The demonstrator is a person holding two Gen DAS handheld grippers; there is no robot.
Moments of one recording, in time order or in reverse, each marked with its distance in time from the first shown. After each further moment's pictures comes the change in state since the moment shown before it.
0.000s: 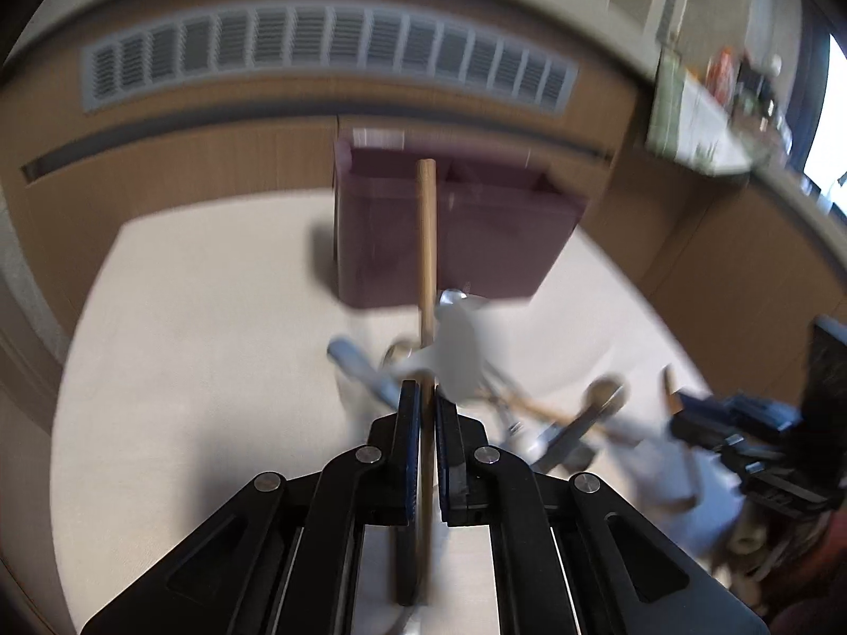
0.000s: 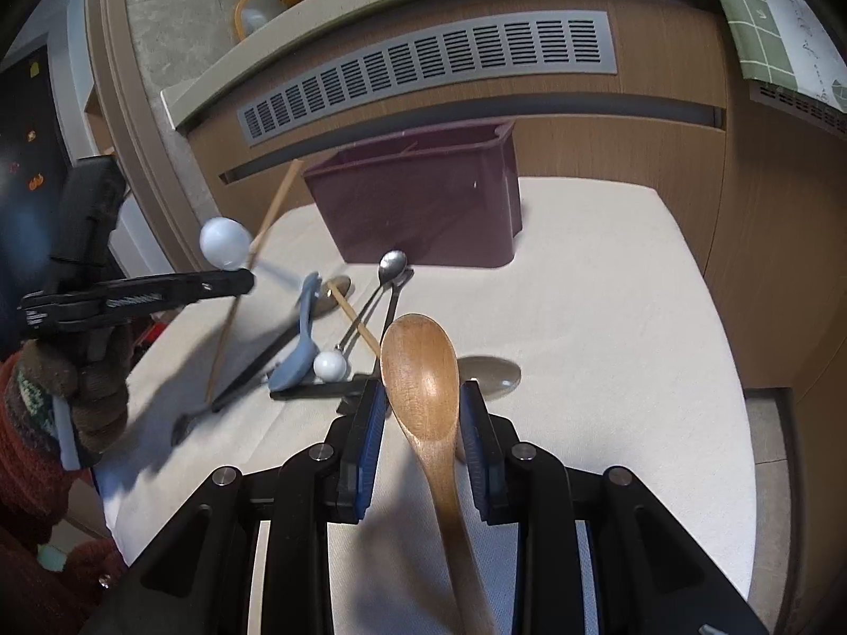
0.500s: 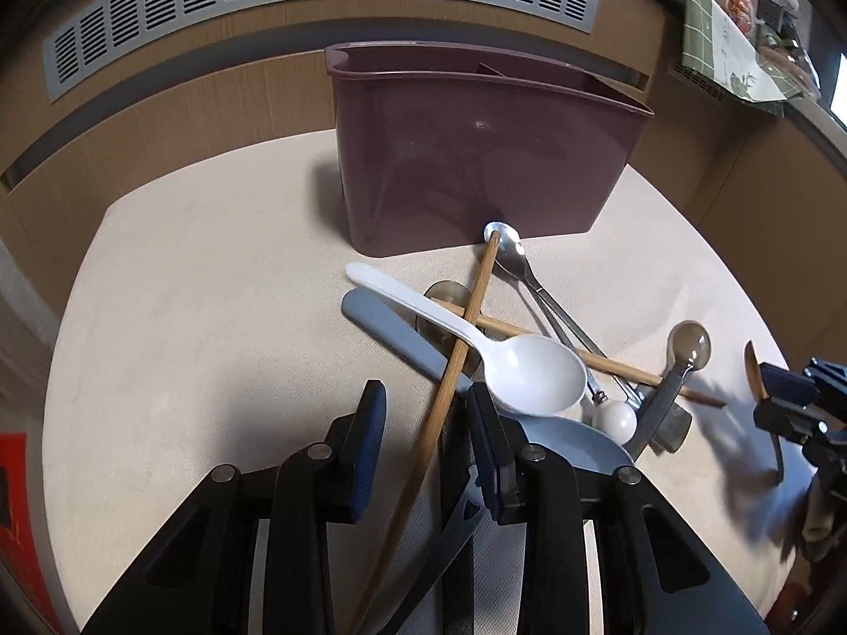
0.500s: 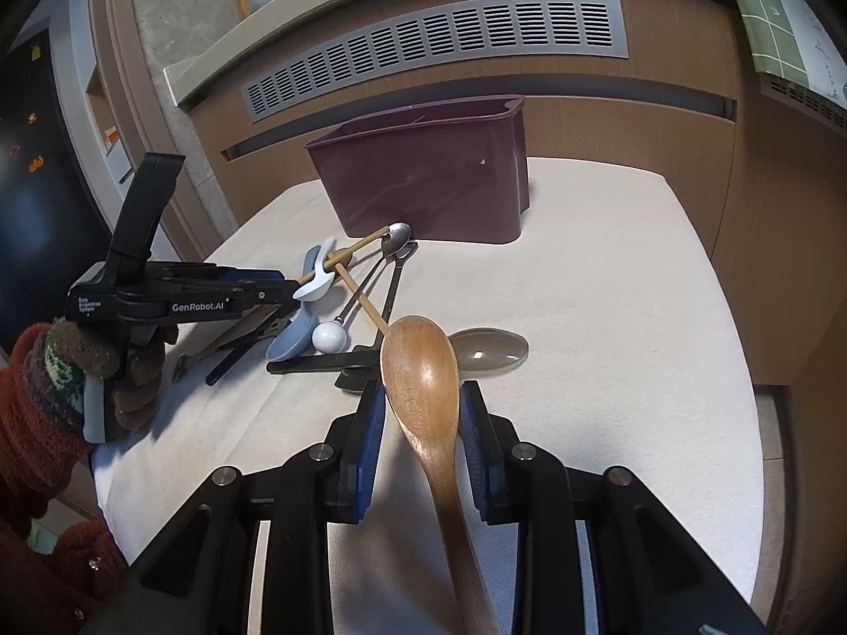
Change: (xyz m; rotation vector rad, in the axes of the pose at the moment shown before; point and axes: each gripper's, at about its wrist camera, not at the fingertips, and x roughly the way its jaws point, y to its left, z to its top) left arm 0.076 0.006 -0.013 0.092 0.190 0.105; right arm 0.008 0.003 -0.010 -0.028 0.063 -0.003
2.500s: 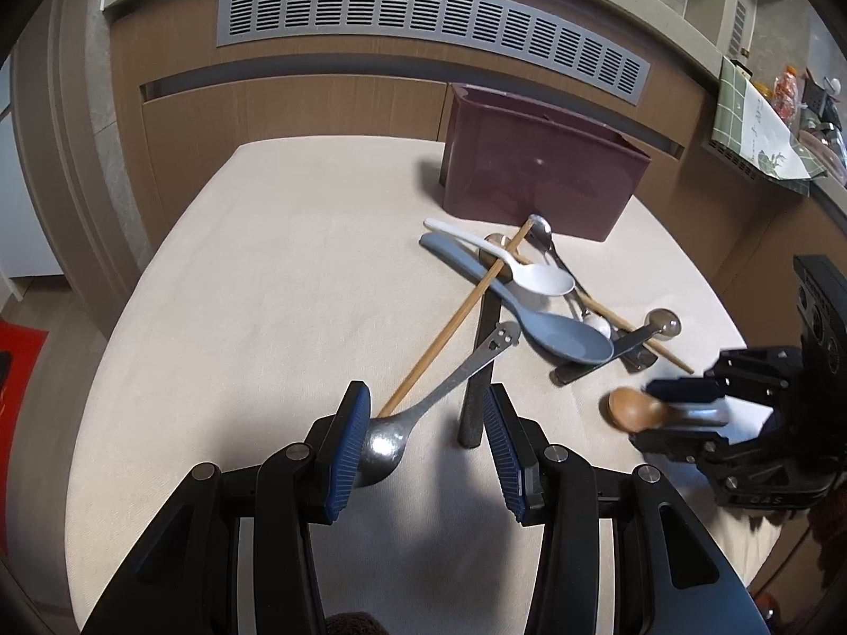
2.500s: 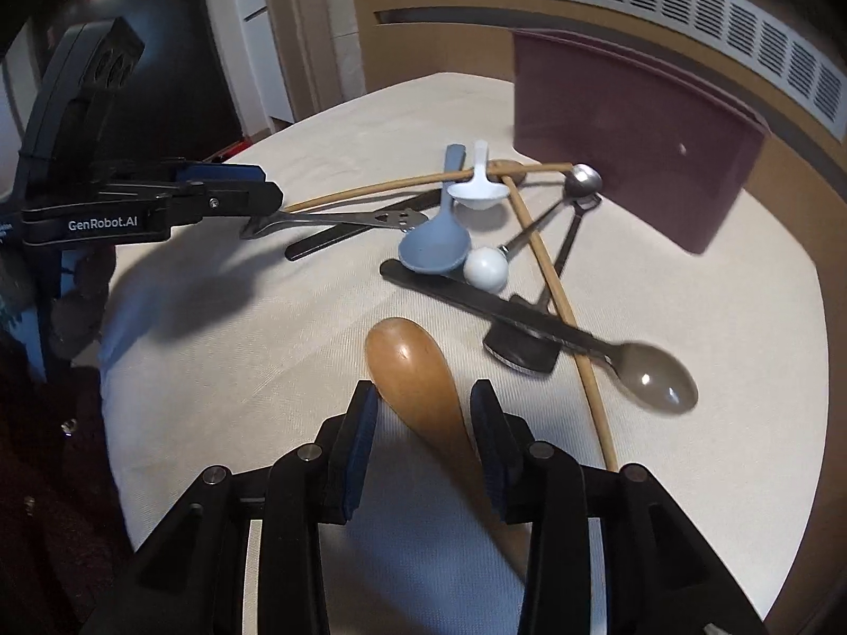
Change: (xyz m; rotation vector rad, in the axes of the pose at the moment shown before) left arm -0.087 0.005 -0.091 -0.226 -0.133 0.111; right arm 0.054 0.063 0.000 -0.443 0.246 0.187
